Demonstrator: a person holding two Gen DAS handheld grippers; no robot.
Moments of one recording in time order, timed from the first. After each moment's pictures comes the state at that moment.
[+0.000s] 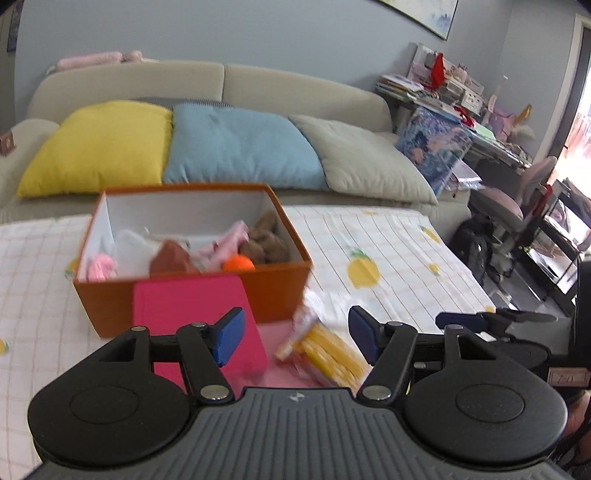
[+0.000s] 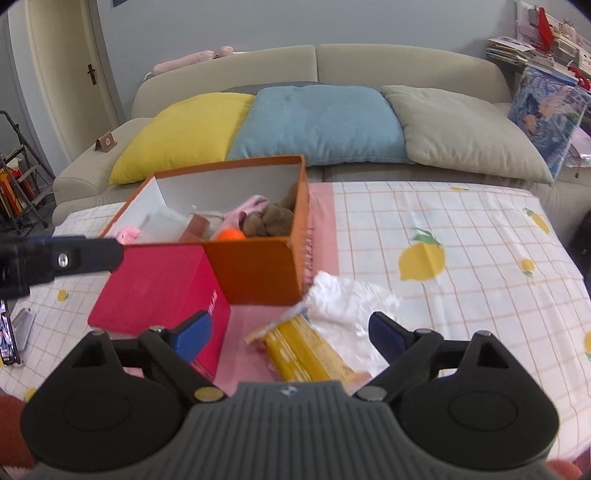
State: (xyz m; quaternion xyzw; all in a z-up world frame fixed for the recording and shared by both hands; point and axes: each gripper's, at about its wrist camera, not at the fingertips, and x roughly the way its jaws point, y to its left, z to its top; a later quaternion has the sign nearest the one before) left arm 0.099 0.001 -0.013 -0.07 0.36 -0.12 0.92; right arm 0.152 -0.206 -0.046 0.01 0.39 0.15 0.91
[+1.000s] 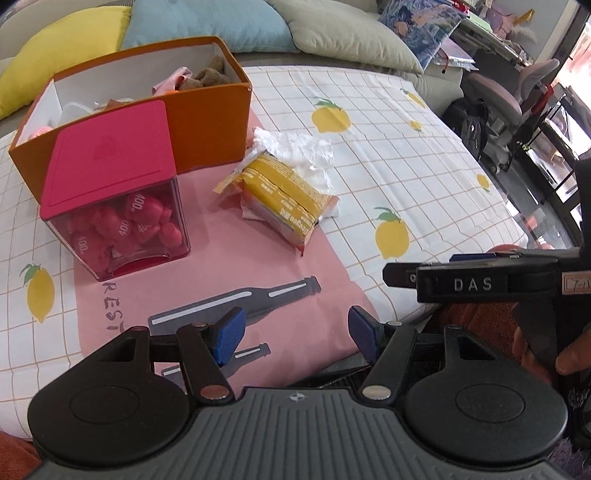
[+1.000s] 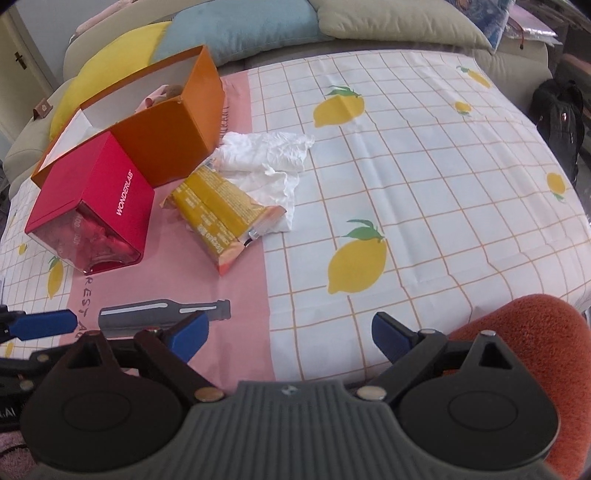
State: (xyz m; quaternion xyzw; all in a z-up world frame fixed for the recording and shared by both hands) left arm 0.059 -0.066 -0.088 -0.02 0.52 -0.14 0.84; right arm 0.113 -0.278 -0.117 0.07 0.53 0.08 0.84
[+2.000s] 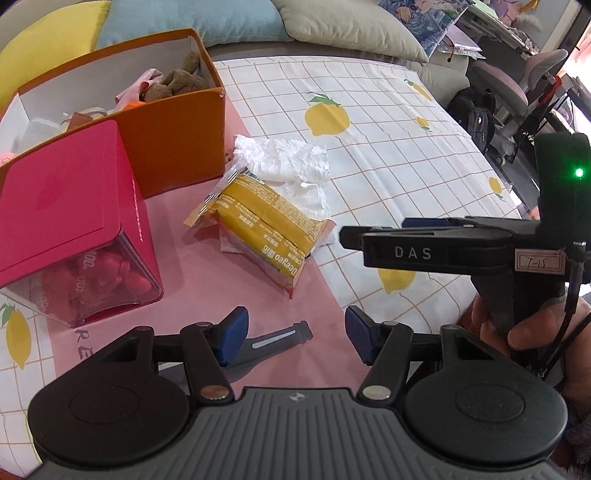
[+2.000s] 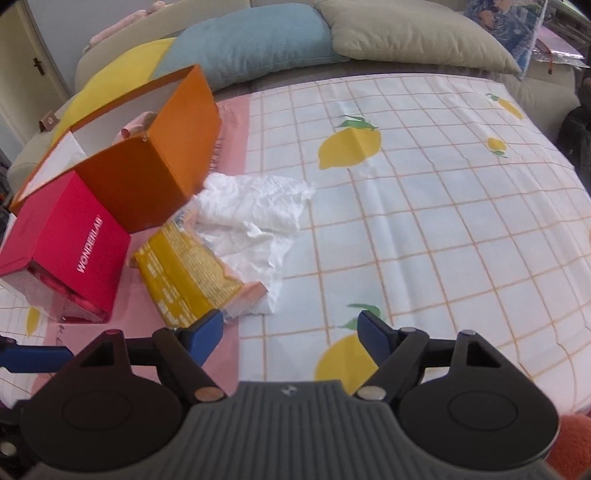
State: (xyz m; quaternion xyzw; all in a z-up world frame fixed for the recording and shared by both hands) left arm 0.120 -0.095 -0.101 -0.01 0.54 -0.14 0.83; right arm 0.193 -0.283 -0.149 0.07 0.48 0.13 0.86
